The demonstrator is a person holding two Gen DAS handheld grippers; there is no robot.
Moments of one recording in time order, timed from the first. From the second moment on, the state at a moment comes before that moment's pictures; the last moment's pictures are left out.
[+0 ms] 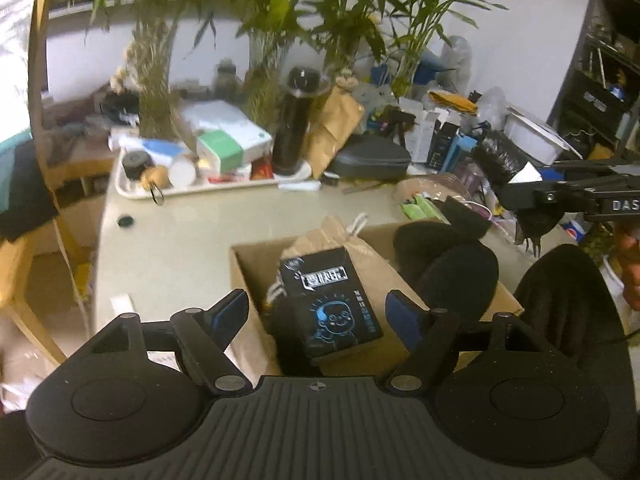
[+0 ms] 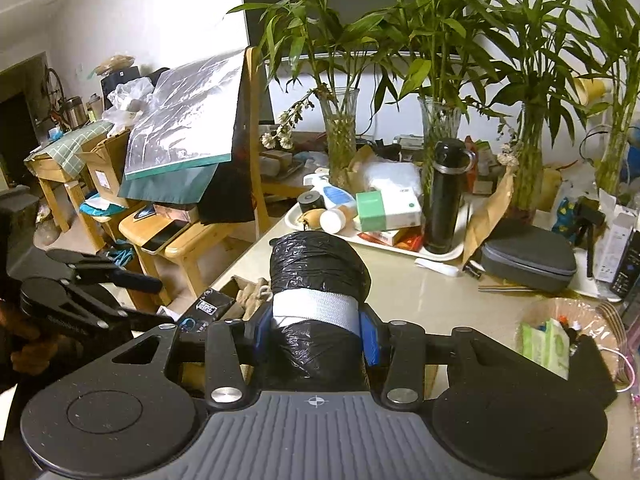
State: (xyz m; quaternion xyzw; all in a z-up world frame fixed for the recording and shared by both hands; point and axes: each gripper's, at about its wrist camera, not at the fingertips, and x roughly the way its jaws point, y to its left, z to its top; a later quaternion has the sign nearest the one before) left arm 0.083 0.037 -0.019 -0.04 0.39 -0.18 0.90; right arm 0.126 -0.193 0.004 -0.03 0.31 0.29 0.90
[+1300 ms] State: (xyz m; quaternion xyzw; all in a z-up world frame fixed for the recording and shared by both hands) left arm 0.045 0.087 -0.011 -0.07 0.35 -0.13 0.93; right arm 0.143 -0.123 -0.016 0.10 0.38 0.32 0.86
